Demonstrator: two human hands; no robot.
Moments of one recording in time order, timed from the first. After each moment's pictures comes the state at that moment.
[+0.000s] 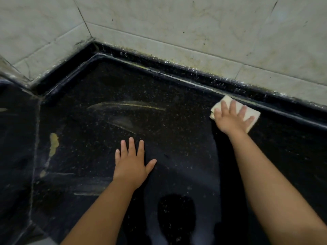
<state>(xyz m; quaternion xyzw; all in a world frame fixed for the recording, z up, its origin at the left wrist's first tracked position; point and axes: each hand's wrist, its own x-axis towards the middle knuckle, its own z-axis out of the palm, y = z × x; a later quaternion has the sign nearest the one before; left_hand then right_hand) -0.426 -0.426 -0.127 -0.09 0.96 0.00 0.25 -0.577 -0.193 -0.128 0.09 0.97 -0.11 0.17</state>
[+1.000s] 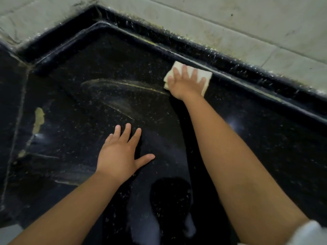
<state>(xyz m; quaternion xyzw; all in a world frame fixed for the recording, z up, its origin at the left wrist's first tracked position) -0.429 -0.438 -0.131 -0.09 0.97 -0.04 0.22 -0.636 -0.332 -0.143 -0.11 0.97 -0.13 0.19</state>
